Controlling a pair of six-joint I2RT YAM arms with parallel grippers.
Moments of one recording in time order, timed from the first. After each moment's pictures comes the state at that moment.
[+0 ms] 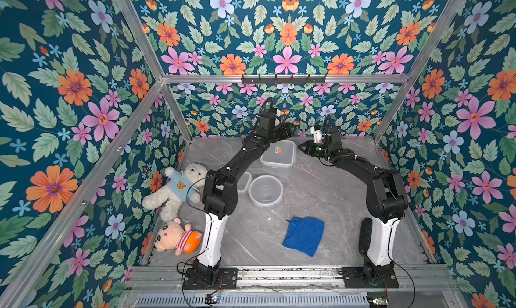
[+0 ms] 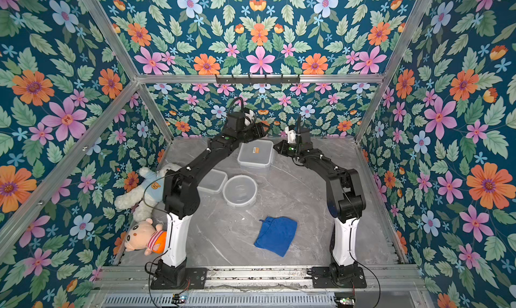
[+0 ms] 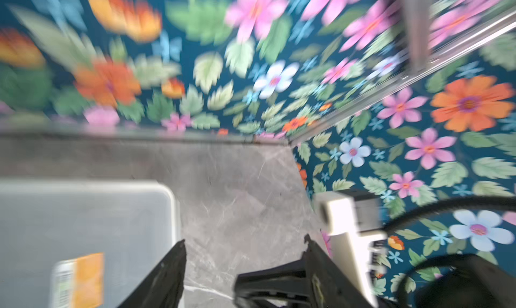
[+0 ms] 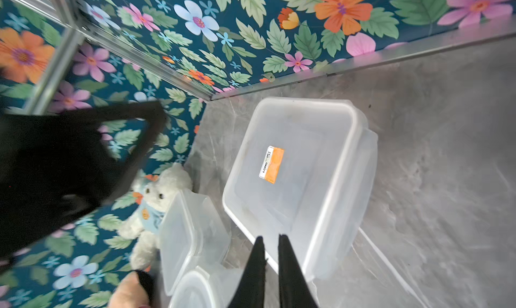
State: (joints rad) left arm -0.46 2.14 2.00 -0.19 0.27 -0.63; right arm 0.30 2.04 1.63 -0.13 -0.47 0.49
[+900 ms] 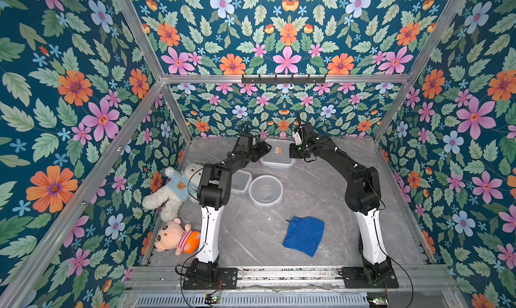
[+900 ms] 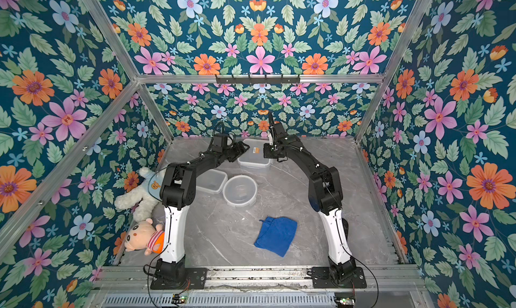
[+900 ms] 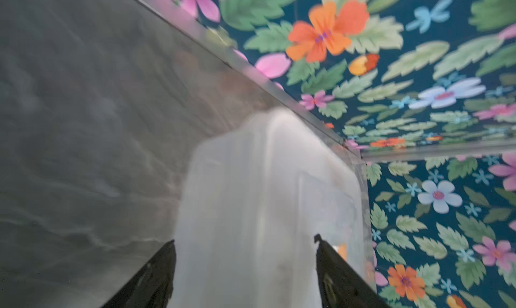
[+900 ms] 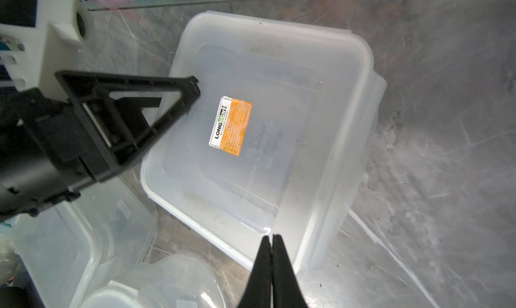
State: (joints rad) left arm -0.32 2.31 1.69 0.05 0.41 -0.81; right arm 0.43 2.27 2.11 -0.76 -0.16 0.35
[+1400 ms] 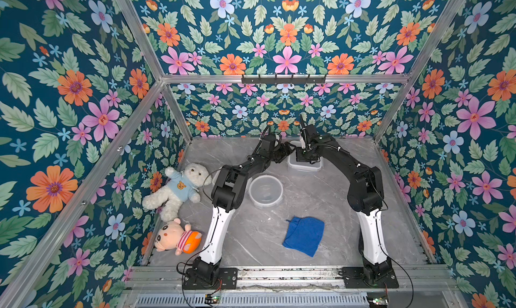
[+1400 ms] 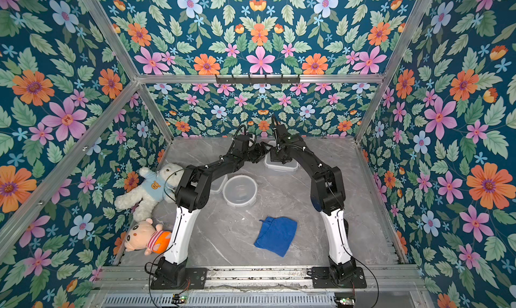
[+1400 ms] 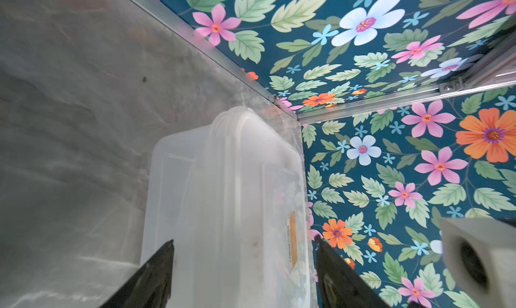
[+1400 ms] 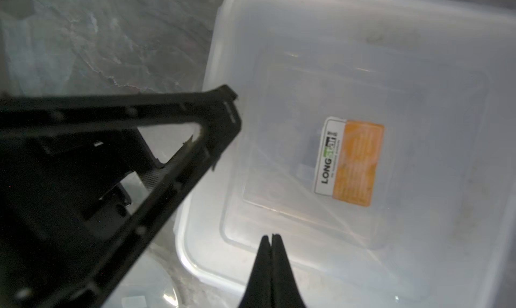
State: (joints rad) left arm -0.49 2.40 1.81 0.20 0.47 -1.00; right arm 0.38 2.23 2.05 -0.87 -0.04 0.34
